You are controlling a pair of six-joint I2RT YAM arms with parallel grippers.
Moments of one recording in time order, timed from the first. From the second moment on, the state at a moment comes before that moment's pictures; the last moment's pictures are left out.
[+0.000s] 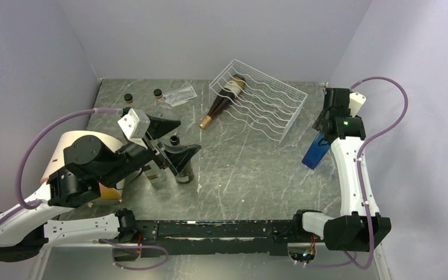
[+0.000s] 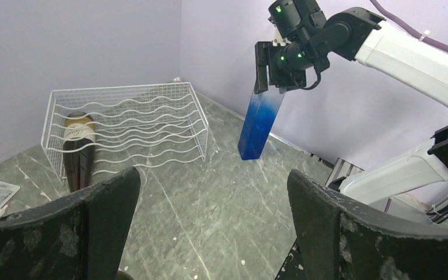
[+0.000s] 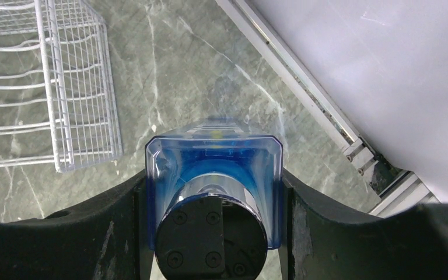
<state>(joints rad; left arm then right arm) -1.19 0.78 1.23 -0.32 -0.25 -0.14 -0.05 1.20 1.32 -0.96 0.51 0.43</state>
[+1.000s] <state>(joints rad) -1.19 0.87 1.24 -0.36 -0.27 -0.21 -0.05 1.13 1.40 -0.96 0.52 0.38</state>
